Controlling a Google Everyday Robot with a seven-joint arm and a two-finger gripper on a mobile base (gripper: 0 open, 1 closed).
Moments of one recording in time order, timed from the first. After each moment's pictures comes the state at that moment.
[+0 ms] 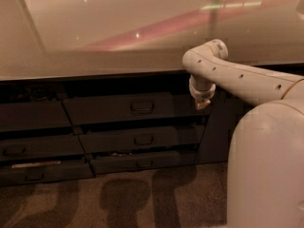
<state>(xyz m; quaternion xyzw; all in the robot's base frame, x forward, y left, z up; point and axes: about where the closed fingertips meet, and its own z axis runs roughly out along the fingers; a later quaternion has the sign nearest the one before) 0.701 -0.216 0.646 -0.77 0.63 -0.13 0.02</state>
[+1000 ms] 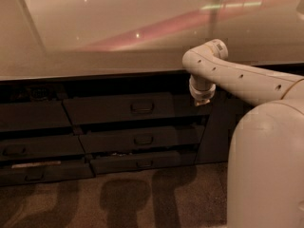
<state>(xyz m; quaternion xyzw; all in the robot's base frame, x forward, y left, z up) 0.701 -0.216 0.645 -0.77 0.63 -0.13 0.02</state>
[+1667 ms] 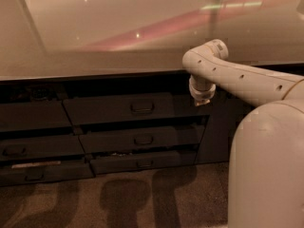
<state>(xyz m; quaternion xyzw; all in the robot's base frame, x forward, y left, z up) 0.700 -0.214 0.645 -0.77 0.63 -0.13 0.02</state>
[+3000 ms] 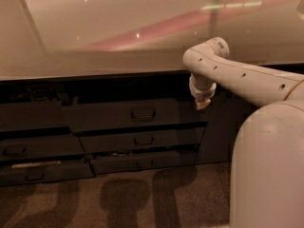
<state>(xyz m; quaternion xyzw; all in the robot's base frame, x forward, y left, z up) 0.698 -0.214 0.654 -0.77 0.62 -0.13 0.02</state>
